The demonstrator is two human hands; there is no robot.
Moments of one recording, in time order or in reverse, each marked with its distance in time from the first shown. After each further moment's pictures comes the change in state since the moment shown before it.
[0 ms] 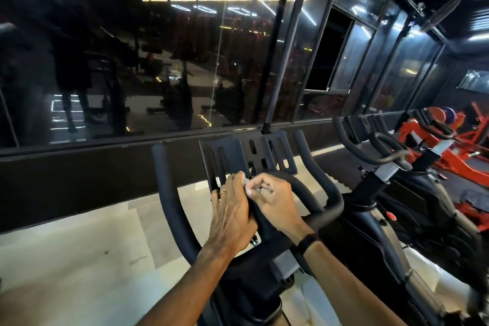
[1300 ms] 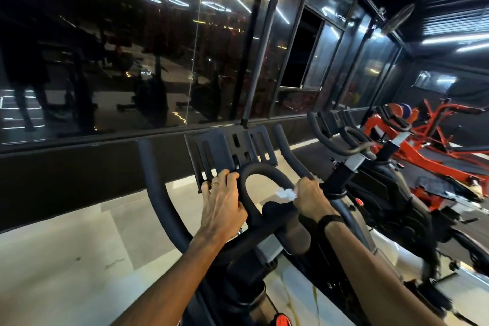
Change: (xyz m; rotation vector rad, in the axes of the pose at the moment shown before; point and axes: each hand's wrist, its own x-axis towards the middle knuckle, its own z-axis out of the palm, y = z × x) left_hand -0.001 0.006 -0.005 0.088 -0.020 0.057; right_hand -0.024 0.005 -0.086 -0.835 -0.071 0.660
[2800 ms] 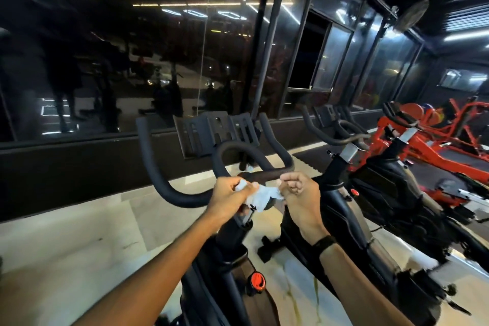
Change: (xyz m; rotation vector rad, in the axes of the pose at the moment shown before) left_hand -0.089 0.108 -0.012 -0.985 -0.170 -0.313; right_hand -0.120 0.068 -0.009 1.031 0.235 -0.148
